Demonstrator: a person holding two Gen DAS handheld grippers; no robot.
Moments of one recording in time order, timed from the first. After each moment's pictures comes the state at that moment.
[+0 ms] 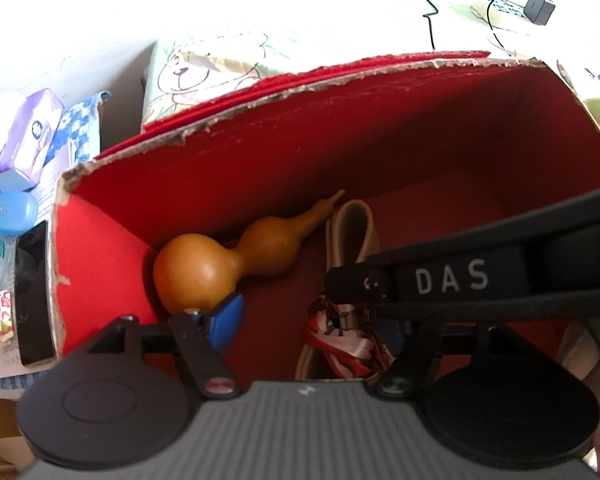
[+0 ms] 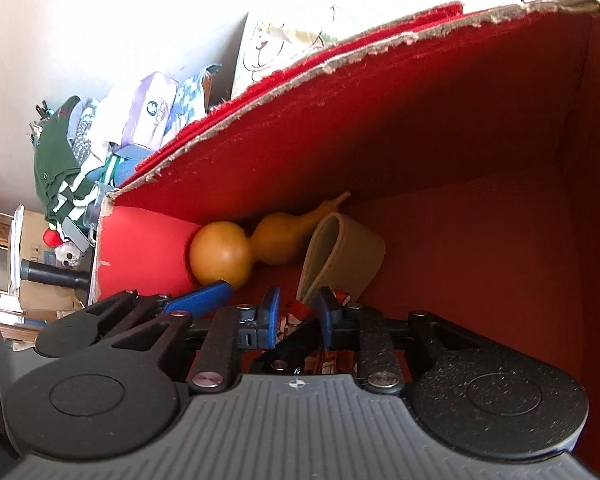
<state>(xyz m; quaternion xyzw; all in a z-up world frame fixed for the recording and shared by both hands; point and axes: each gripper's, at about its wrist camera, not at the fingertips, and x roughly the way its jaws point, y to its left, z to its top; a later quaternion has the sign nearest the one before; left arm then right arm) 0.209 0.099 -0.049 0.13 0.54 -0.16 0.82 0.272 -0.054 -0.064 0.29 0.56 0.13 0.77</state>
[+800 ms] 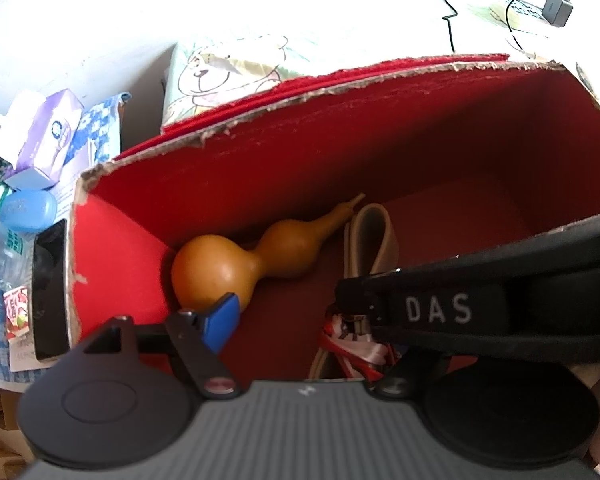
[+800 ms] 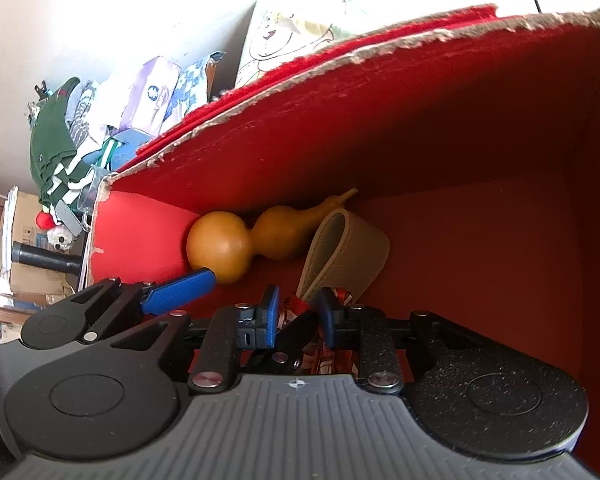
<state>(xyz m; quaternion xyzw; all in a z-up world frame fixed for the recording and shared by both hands) 0.204 0.099 -0.053 0.15 0.53 -0.12 0.83 0.274 -0.040 -0.063 0.25 0.56 0.14 0.78</state>
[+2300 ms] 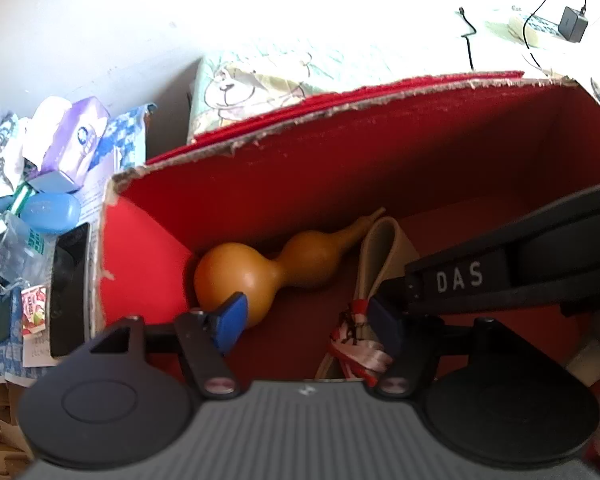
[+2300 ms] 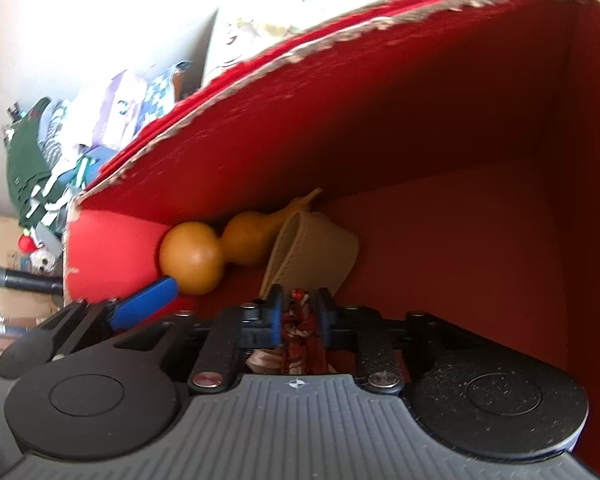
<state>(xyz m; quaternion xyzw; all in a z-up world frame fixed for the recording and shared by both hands) 0.204 0.103 -0.051 0.15 0.51 -0.09 0.84 0.285 -0.035 -0.076 0.27 0.57 0.10 0.77</state>
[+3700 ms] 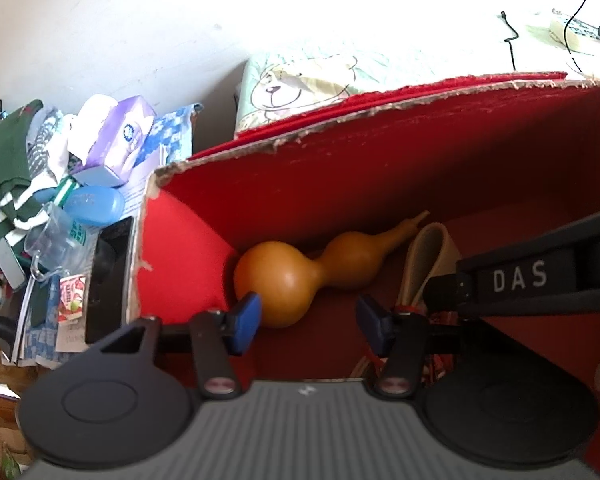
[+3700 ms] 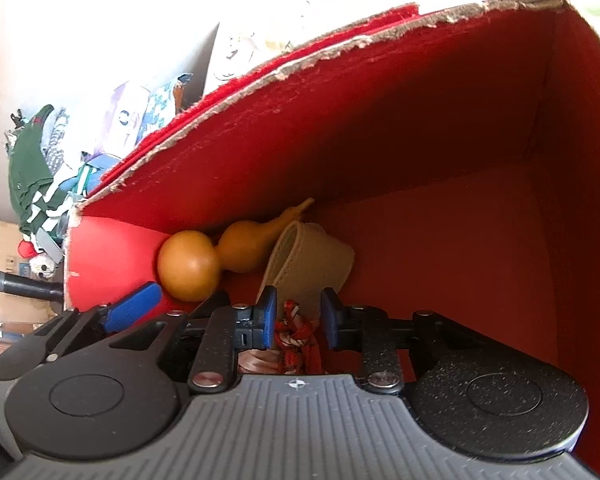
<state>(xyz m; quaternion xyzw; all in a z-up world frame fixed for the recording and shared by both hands) 0.206 0.103 -0.045 0.17 0.48 -0.02 0.86 0.287 -0.046 -0.075 0.27 0.55 0.09 0.78</state>
